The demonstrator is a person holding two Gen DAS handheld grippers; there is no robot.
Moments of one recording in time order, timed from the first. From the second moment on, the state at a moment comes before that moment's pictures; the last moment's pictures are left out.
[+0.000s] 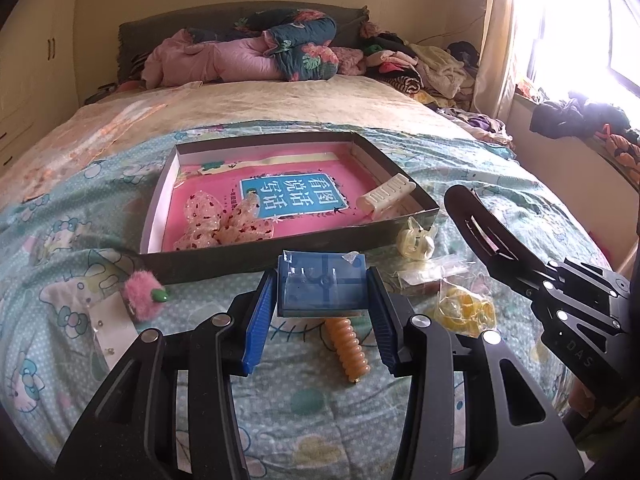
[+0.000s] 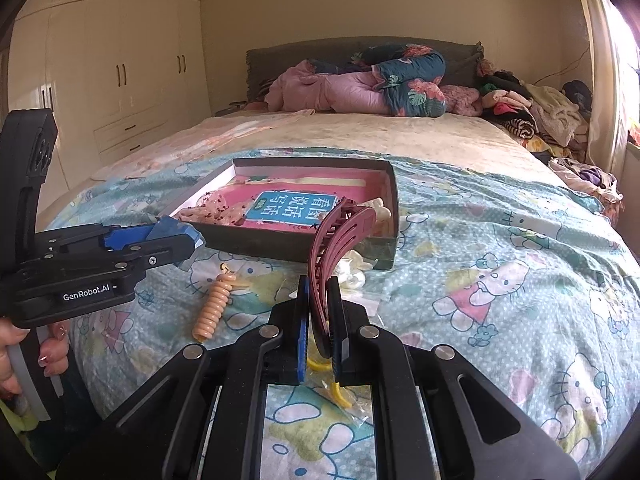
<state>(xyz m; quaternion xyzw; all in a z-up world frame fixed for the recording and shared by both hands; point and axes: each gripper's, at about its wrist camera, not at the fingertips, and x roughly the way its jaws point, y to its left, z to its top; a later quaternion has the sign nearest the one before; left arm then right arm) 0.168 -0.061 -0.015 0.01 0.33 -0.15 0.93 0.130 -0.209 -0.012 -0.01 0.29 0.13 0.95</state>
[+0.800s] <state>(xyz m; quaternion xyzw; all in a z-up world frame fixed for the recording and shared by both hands) 0.226 -0.059 -0.014 0.00 0.34 -0.14 0.93 0.196 -0.207 -0.004 -0.01 0.29 0.13 0.95</state>
